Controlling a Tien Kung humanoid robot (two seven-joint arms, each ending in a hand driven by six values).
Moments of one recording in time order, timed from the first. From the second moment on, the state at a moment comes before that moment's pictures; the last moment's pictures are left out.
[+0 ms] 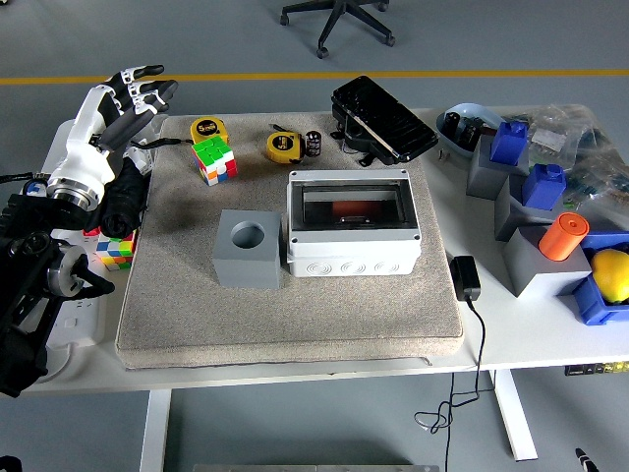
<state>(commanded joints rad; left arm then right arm) -0.38 0.23 -1.30 -1.34 1.04 0.16 0.00 0.14 -0.18 0.37 0.29 0.40 -0.18 0.02</state>
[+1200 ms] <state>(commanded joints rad) -0.36 0.24 -1.26 -1.35 1.01 0.15 0.02 0.13 -0.16 0.37 0.28 0.40 -0.19 0.01</state>
